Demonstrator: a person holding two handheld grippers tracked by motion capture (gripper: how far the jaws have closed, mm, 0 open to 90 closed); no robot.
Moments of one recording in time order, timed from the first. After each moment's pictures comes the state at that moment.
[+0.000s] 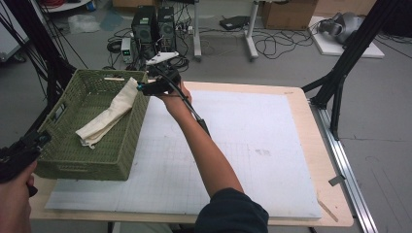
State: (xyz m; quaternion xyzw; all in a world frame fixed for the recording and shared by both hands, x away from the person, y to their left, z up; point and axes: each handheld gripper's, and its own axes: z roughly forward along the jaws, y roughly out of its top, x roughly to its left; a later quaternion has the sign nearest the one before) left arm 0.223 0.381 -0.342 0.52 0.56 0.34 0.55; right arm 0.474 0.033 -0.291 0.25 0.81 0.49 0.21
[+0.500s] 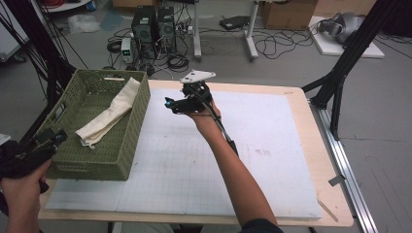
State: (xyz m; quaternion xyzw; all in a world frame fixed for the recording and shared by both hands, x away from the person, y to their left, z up) left arm 0.236 0.361 -0.346 0.55 0.54 0.31 0.56; right arm 0.427 -0.054 -0.310 0.27 0.80 0.50 0.21
